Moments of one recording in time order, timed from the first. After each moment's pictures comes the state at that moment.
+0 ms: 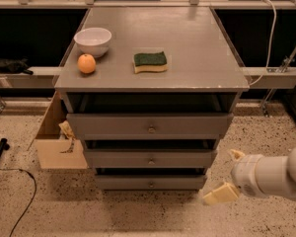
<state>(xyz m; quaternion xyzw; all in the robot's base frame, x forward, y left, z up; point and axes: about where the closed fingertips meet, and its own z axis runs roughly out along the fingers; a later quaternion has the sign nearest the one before) 0.424 -0.197 0.671 -0.41 0.84 0.13 0.32</state>
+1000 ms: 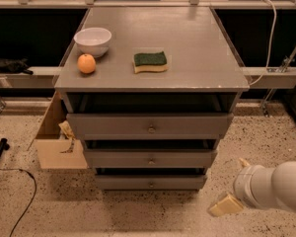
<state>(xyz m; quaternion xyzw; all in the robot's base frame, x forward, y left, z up) 0.405 -0.228 0.644 -0.43 0.86 0.01 0.26</state>
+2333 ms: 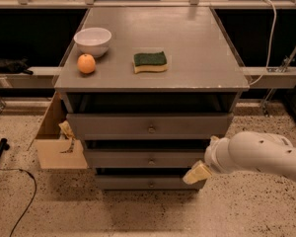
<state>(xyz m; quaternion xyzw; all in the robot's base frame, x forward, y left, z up) 0.507 -0.182 0.613 -0.43 0.86 0.02 0.27</state>
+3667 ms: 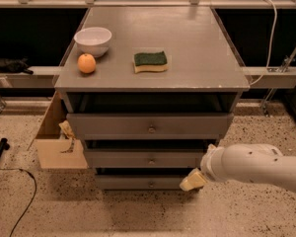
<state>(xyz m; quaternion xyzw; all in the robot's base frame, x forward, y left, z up) 0.499 -0.180 0.582 -0.41 0.87 0.01 0.27</state>
